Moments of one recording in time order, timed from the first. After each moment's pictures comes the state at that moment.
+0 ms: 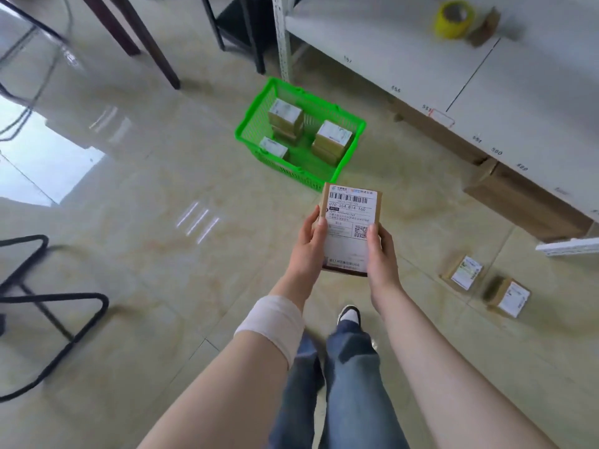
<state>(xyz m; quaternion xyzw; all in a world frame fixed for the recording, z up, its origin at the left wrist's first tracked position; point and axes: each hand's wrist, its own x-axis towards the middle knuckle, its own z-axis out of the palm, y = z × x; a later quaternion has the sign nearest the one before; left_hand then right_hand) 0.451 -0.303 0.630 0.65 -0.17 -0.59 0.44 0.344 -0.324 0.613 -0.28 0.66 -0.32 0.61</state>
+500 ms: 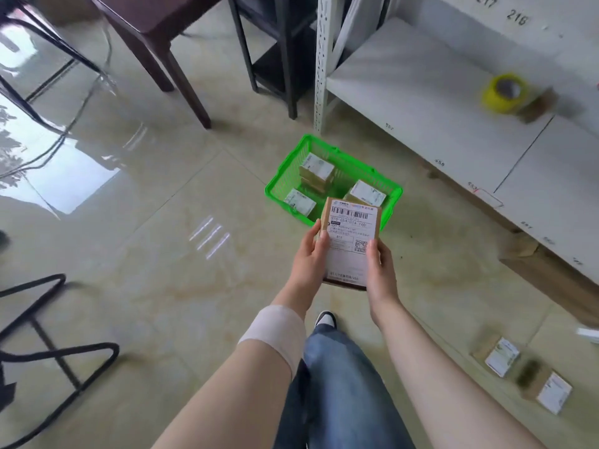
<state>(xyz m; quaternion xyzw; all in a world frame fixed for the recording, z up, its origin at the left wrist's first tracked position) 0.604 -0.477 0.629 0.68 -0.15 -0.56 0.45 0.499 -0.503 0.604 -0.30 0.65 -0.30 0.63</state>
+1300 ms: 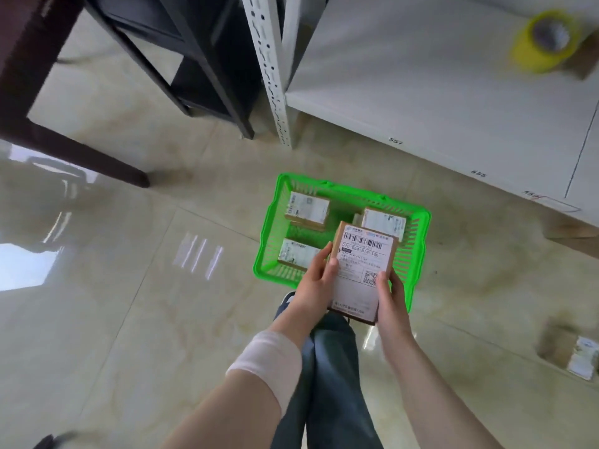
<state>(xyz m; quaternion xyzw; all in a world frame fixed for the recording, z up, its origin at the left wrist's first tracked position) 0.738 -0.742 0.460 0.66 -0.21 -0.68 0.23 0.620 -0.710 0.447 -0.13 0.72 -0.33 0.60</state>
